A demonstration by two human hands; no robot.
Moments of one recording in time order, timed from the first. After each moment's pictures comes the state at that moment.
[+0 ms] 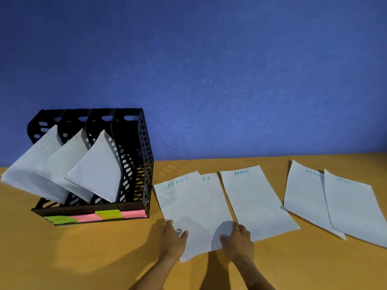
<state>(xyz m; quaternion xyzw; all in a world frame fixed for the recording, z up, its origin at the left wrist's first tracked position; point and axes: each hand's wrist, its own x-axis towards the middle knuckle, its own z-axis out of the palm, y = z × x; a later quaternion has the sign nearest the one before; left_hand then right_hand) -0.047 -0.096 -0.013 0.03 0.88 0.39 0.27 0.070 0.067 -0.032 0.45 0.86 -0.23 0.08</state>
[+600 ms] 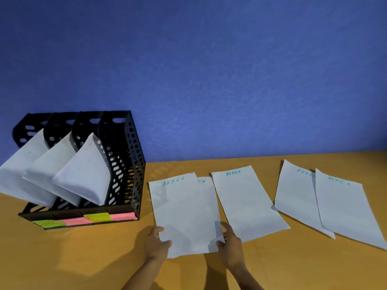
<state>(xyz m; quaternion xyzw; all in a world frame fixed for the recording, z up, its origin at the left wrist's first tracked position) -0.044 -0.102 -0.008 -0.08 0.83 0.47 0.30 0.090 0.079 -0.040 0.42 0.80 -0.42 -0.01</state>
